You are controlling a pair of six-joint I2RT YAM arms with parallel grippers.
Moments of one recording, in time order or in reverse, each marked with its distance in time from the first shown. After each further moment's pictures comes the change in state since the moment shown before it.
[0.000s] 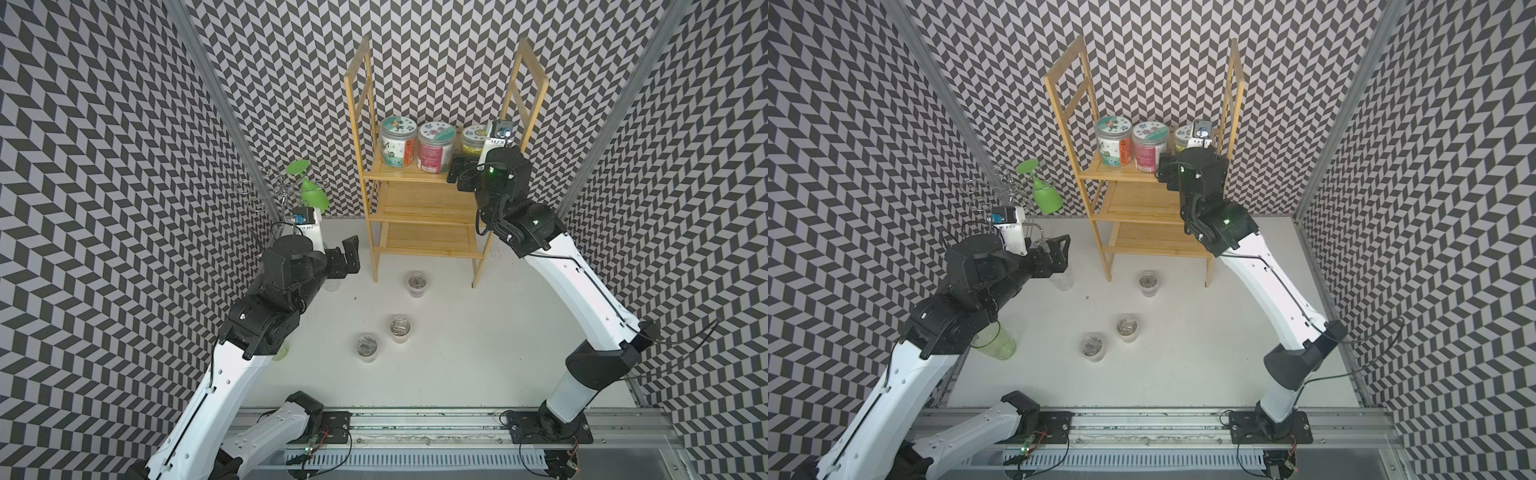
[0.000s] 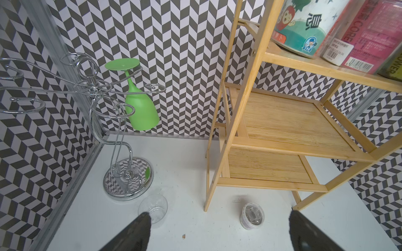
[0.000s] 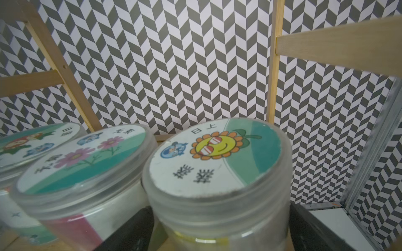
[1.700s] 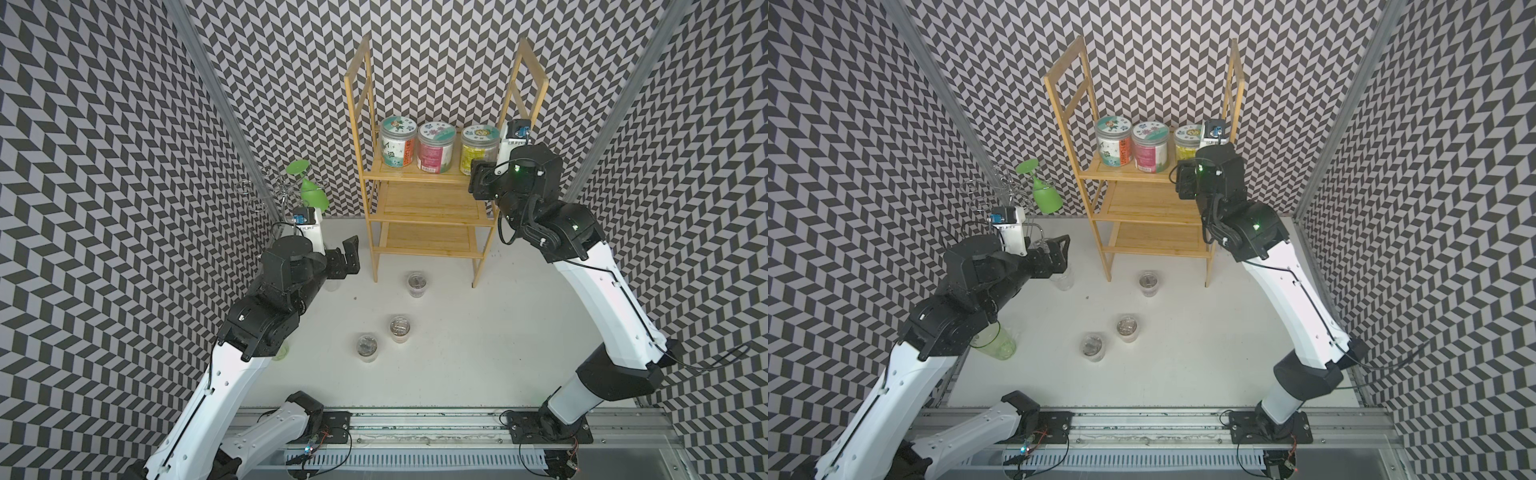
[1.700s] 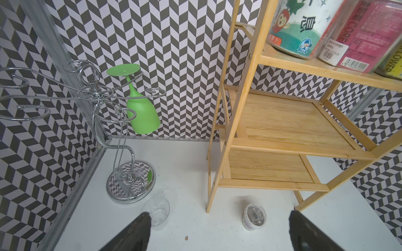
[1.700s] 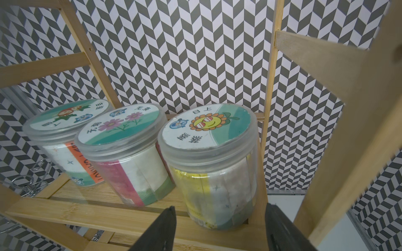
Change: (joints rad) left arm -0.013 -0.004 0.004 0.000 -0.019 0.023; right arm -0.016 -0.067 0.088 -0.257 -0.106 0.021
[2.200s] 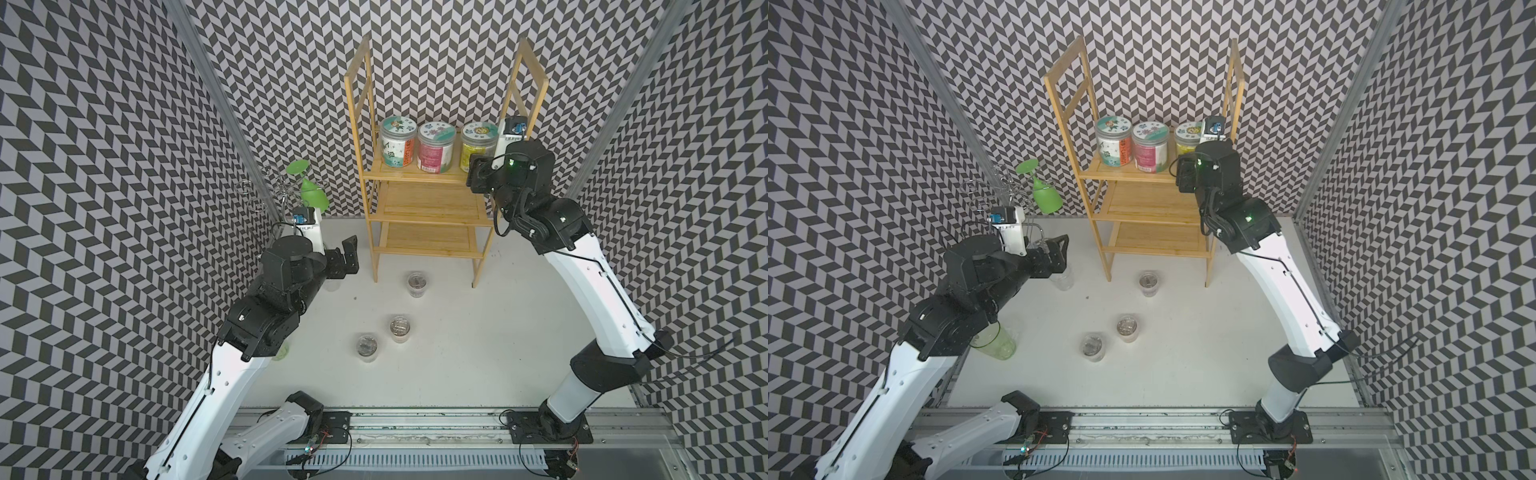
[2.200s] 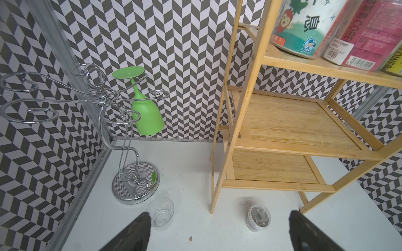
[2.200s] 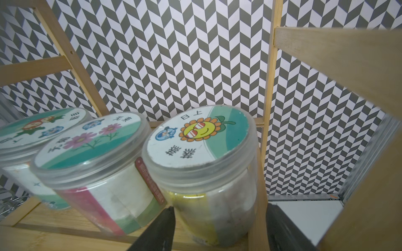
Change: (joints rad) left arm 0.000 0.000 0.000 0.000 -0.017 0.018; right arm -0.052 0.043 0.000 0.073 -0.026 -0.004
